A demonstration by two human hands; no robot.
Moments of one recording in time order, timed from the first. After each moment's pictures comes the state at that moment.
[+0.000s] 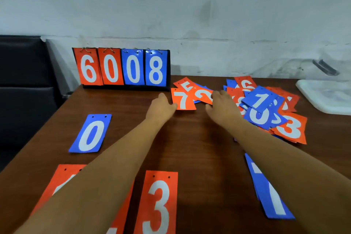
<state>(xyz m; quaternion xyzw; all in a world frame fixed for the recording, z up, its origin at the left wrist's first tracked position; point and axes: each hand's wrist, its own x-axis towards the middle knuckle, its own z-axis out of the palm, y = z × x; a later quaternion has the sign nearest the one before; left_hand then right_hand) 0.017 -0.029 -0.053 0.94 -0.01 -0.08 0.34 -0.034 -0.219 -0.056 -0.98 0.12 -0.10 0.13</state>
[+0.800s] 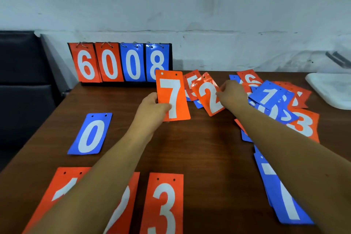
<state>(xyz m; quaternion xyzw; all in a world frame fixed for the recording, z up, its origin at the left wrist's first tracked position) -0.010 -0.003 -0.033 0.81 0.02 -0.10 0.58 0.027 -0.253 -0.067 -0.94 0.25 -0.10 0.23</state>
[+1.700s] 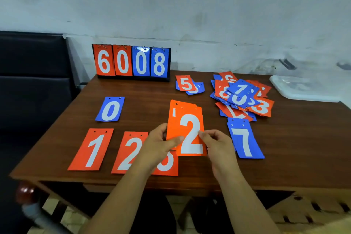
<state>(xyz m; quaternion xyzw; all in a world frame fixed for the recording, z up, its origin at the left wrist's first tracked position) -0.211 0.049 -0.046 0.75 -0.05 -0.20 0.63 -0.255 -0.118 -0.052 -0.68 0.32 -0.09 0.65</state>
